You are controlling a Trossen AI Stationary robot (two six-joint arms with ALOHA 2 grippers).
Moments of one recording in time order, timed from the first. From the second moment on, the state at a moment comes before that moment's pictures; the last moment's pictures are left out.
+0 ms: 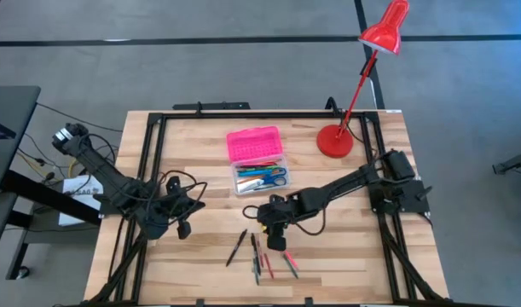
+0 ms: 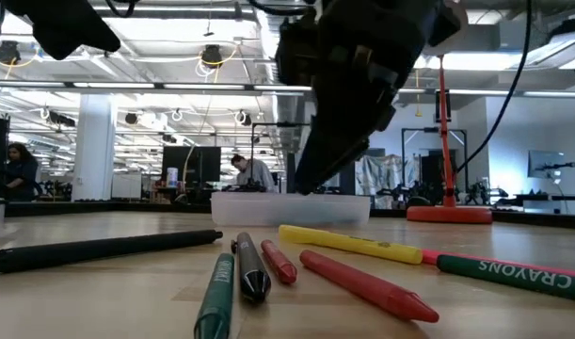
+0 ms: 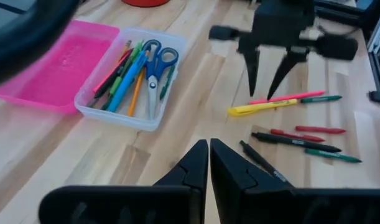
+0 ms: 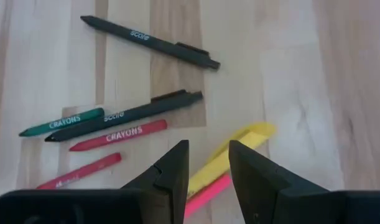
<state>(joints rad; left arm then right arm) -0.72 0.98 0.74 -0.62 -0.78 -0.85 0.28 1.93 1.24 -0.30 -0.05 0.33</state>
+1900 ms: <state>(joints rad) -0.77 0.98 0.74 -0.62 -1.01 -0.99 0.21 2.08 1.29 -0.34 -0.17 0.12</state>
